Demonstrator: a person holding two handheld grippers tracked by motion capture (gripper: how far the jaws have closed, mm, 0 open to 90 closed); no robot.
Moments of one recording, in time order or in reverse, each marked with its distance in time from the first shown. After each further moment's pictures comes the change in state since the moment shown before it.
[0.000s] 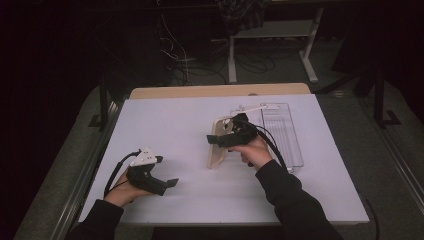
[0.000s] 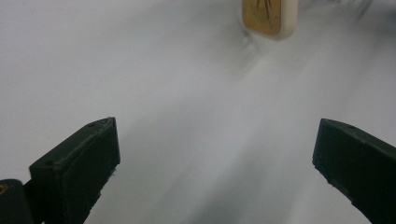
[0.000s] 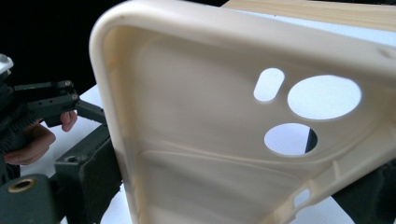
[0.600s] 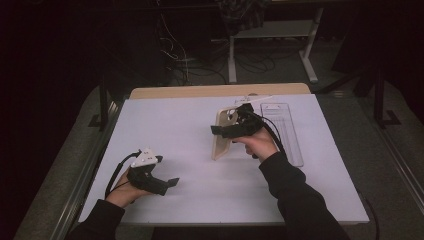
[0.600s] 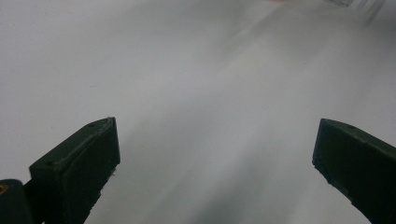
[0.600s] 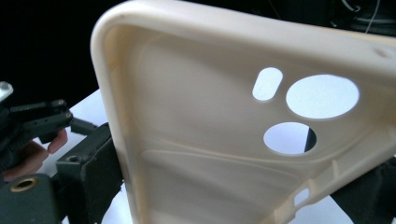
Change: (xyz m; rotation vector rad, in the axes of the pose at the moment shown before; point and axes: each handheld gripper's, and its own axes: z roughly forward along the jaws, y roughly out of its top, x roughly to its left) left arm -0.002 0.002 0.000 0.001 0.036 0.006; right arm -0.002 0.024 -0.019 -0.019 -0.049 -0.024
